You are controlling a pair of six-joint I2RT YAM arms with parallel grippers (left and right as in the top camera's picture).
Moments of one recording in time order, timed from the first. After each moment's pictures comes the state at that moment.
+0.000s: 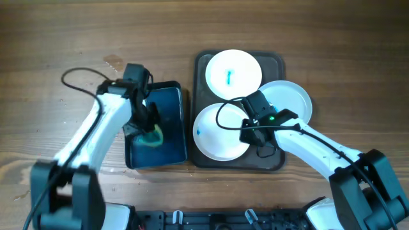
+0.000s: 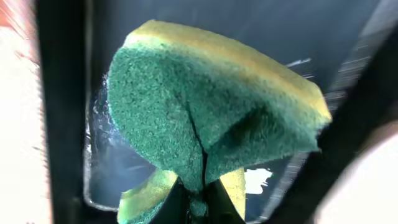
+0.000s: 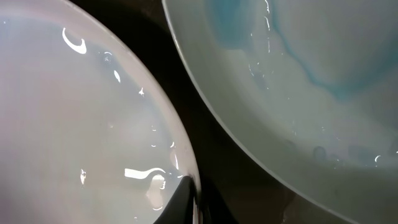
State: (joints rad) left arm -0.17 1.60 1.07 -1.02 0.06 -0.53; right arm 0.51 1.59 0.79 -0.56 -0.01 0.68
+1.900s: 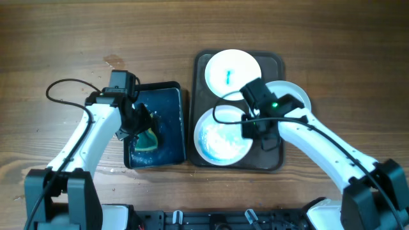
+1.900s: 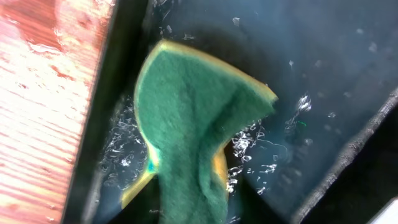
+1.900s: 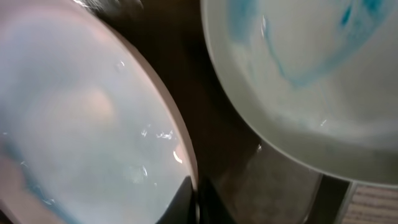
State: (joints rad) left arm -0.07 1.54 0.94 -0.87 0.06 -0.58; right arm 0.51 1.55 1.01 -0.89 -0.02 0.49
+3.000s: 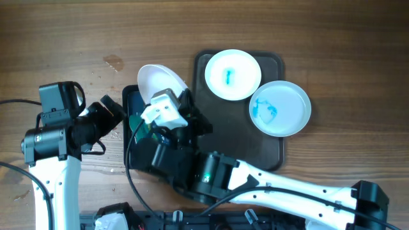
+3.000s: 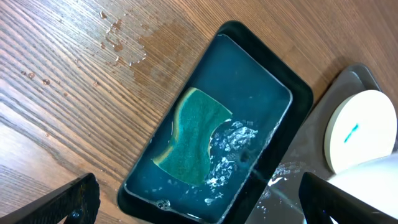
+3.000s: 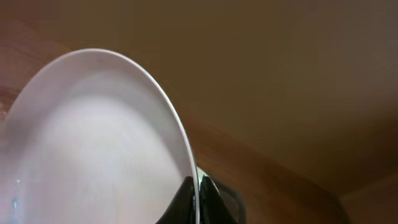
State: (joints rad) left arm 0.20 1.10 1.06 -1.09 0.13 -0.56; right arm 1.28 1.60 1.38 -0.41 1.24 0.05
